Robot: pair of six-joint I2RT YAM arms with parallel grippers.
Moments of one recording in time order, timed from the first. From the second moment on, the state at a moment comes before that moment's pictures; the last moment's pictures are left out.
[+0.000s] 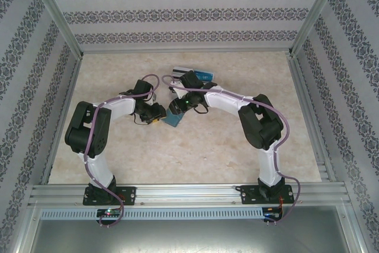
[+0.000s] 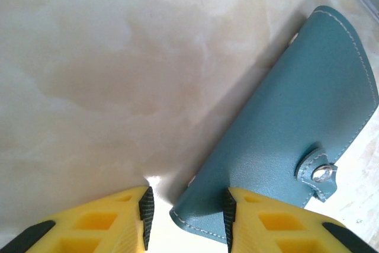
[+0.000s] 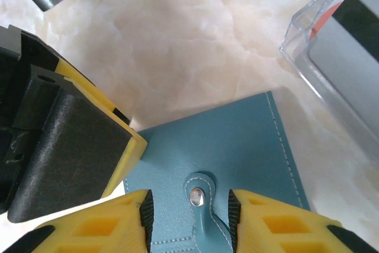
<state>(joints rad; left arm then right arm) -0.27 1.82 1.05 -0.44 0.39 -0.61 0.65 2.04 1.51 -0.46 -0.35 0.08</state>
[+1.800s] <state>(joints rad) -0.17 1.61 0.92 -0.36 0.37 -0.70 0.74 2.23 1.79 -0.80 -0.17 -0.10</state>
